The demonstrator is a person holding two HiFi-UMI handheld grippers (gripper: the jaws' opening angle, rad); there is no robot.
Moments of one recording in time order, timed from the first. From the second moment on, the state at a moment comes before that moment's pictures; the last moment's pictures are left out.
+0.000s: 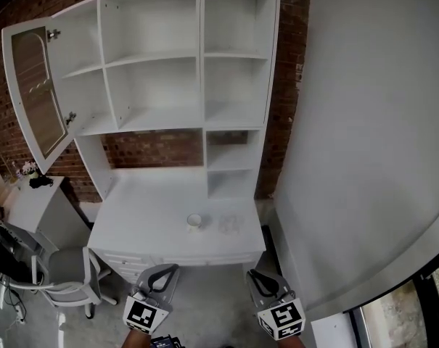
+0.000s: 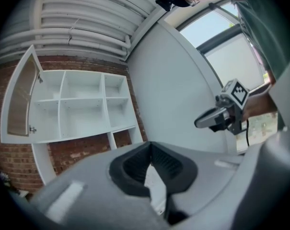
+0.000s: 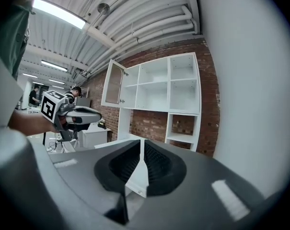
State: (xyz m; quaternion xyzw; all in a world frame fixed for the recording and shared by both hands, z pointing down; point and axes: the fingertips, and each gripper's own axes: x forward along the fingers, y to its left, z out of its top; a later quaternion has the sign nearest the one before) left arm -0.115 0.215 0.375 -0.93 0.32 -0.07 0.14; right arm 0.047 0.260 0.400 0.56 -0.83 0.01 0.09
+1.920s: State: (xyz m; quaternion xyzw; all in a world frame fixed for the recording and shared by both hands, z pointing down) left arm -0.106 -0.043 0.391 -0.96 0.23 -0.04 0.12; right arm 0.056 0.036 0.414 0.65 -0.75 0.04 0.12
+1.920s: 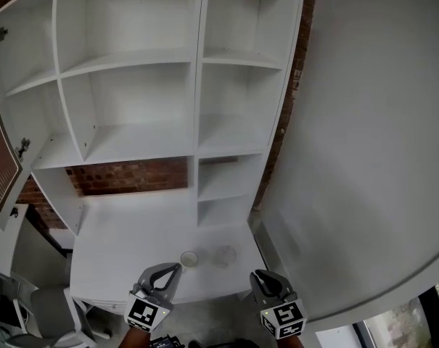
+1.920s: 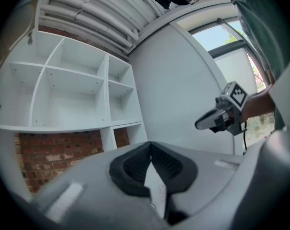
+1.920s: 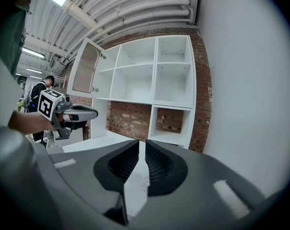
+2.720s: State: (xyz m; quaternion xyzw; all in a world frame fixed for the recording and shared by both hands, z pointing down) left arm -0.087 -0.085 0.402 -0.92 0.36 -0.08 0.11; right arm 0.096 -0.055 0.448 0.54 -0.83 0.06 0.13
